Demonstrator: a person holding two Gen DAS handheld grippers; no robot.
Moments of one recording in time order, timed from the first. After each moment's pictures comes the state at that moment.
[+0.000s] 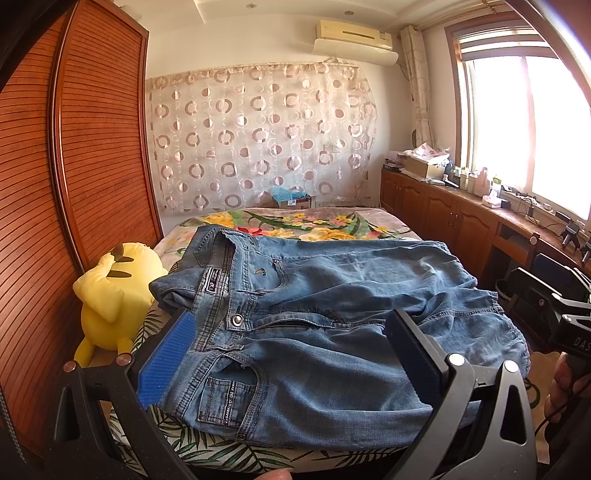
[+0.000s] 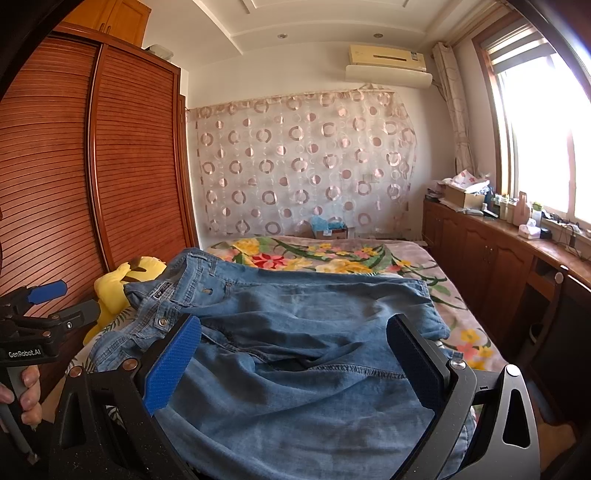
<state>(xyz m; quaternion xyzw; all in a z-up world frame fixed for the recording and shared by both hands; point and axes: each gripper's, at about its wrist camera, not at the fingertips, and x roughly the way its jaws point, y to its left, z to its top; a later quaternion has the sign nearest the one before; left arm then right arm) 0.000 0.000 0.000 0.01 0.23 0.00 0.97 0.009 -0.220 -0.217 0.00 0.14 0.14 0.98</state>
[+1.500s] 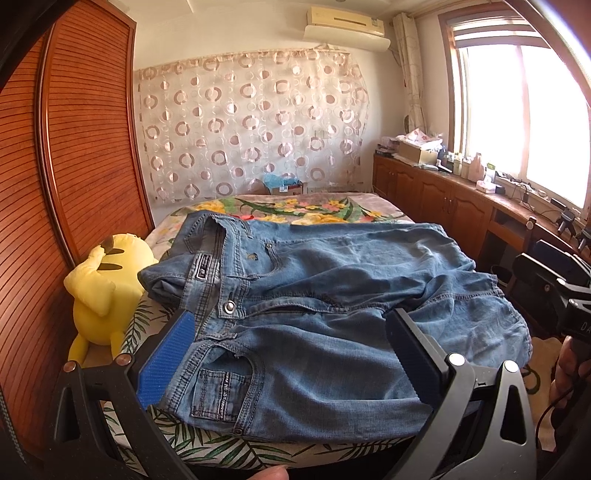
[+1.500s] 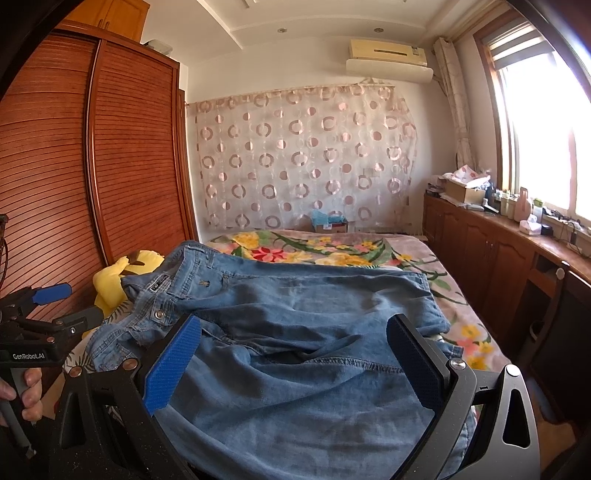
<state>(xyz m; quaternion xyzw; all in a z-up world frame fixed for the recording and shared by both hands) 0.010 0.004 -0.014 0.02 0.26 -0.02 0.97 0.014 -0.224 -0.224 0.00 0.15 0.14 0.98</state>
